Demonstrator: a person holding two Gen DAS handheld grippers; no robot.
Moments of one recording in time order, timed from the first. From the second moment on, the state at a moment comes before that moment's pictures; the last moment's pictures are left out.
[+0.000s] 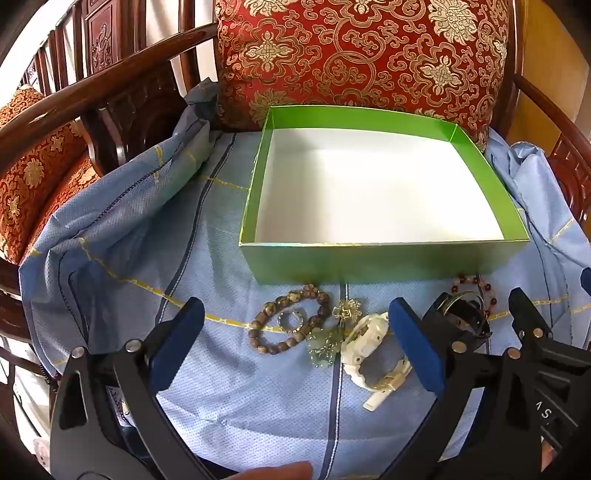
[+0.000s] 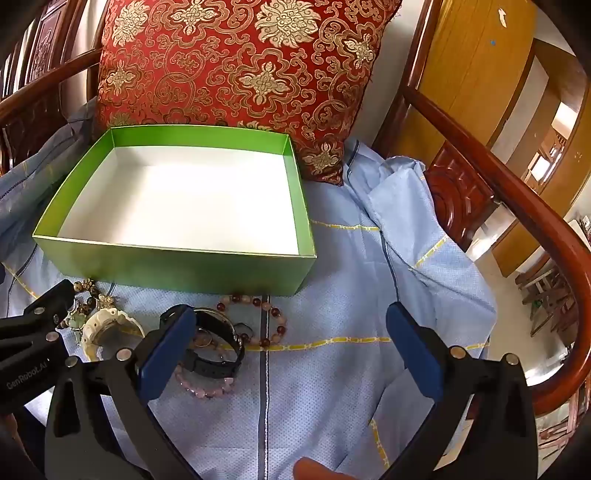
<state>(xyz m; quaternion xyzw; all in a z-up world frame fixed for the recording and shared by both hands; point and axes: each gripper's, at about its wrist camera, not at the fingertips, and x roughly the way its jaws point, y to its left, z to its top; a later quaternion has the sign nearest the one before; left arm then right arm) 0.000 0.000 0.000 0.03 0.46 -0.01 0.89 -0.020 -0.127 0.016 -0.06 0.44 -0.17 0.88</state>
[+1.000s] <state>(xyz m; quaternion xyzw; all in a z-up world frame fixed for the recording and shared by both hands) -0.001 0.001 -0.008 0.04 0.46 -0.01 0.89 -0.020 -0.124 0.012 -0.07 0.45 -0.17 0.88</state>
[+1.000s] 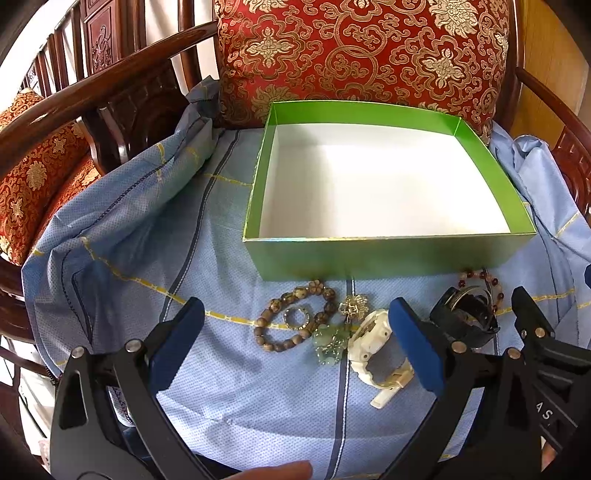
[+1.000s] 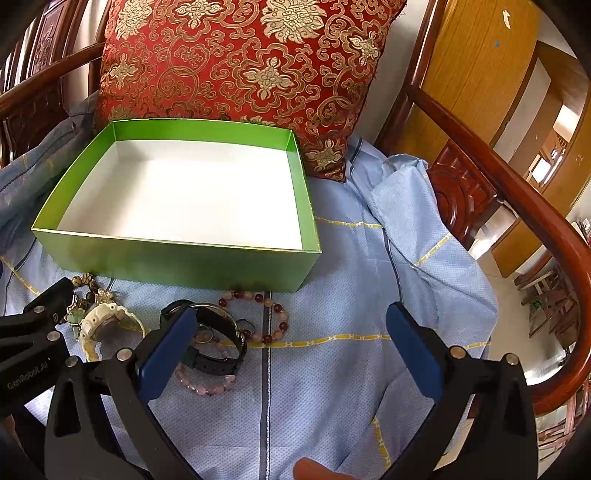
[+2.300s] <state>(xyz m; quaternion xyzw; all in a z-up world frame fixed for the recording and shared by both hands) -0.003 0.011 -0.008 0.03 0.46 0.00 0.89 -0.023 -0.108 0.008 -0.09 0.45 -0.16 0.88</state>
